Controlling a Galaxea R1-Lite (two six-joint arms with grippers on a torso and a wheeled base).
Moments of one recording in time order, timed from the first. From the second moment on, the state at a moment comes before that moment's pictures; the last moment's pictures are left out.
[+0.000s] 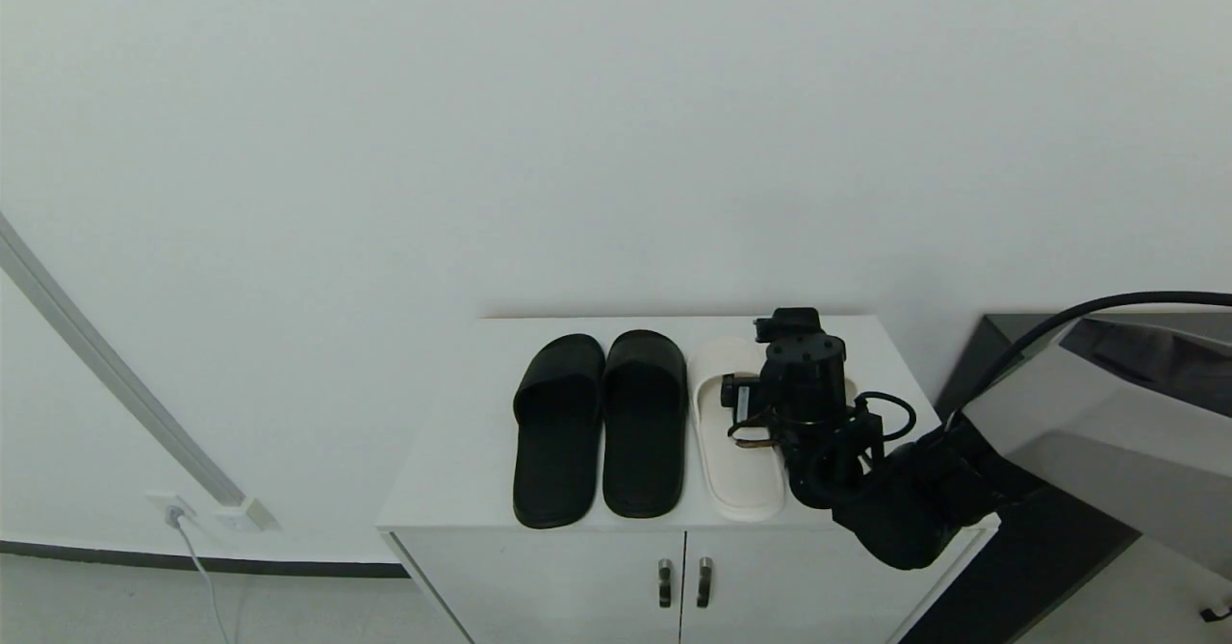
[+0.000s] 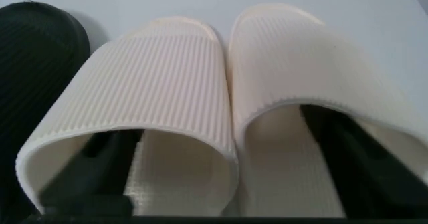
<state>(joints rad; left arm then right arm) 0.00 0.00 0.00 0.00 0.00 -0.01 0.68 2.21 -1.08 -0.90 -0.66 0.18</state>
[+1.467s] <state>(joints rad) 0.00 0.00 0.00 0.00 0.00 -0.01 0.69 1.71 -0.58 -0.95 -0.01 0.04</state>
